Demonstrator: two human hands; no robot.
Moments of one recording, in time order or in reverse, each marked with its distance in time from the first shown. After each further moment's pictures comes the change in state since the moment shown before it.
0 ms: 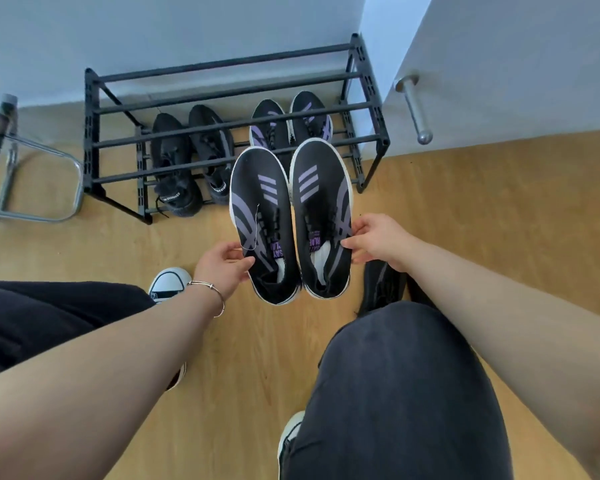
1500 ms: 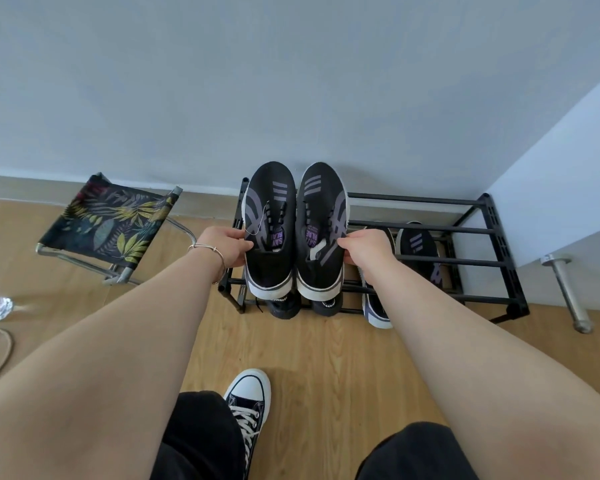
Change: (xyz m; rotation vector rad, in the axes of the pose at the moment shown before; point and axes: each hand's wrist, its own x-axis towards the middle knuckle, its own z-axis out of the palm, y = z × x) left_hand 0.171 0.151 -0.233 -0.081 0.175 -0.042; right_hand 0.126 -0.285 0.150 0.095 0.234 -0.186
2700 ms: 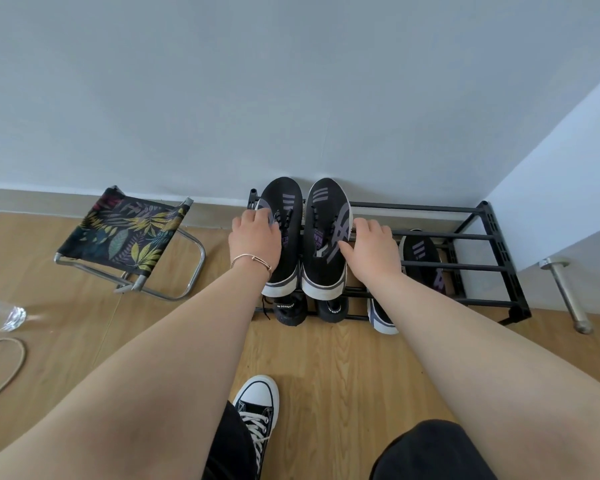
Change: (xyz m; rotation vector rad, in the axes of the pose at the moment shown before) left_hand -0.028 0.025 0.044 0.747 0.375 0.539; right_hand -0.024 -0.009 -0.004 -0.875 0.199 -0.491
